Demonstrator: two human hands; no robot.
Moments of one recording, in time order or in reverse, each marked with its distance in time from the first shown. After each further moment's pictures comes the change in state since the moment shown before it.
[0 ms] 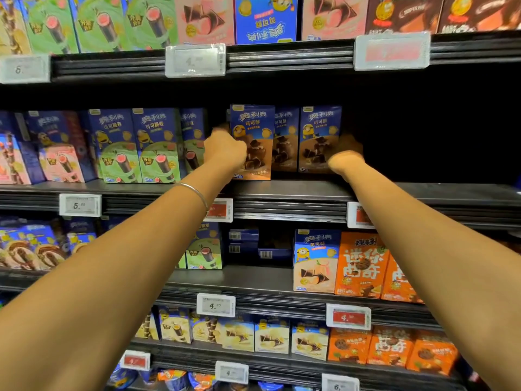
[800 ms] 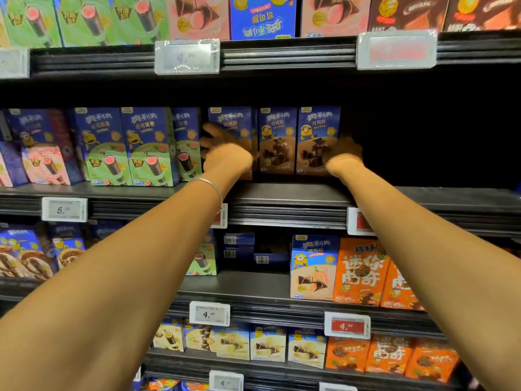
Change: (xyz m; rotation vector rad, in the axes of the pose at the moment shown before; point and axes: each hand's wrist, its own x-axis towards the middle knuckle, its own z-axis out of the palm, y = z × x) left_hand 0.014 0.006 0.028 0.330 -0.049 -0.108; right_hand 0.011 0.003 0.008 -0.031 -0.006 0.052
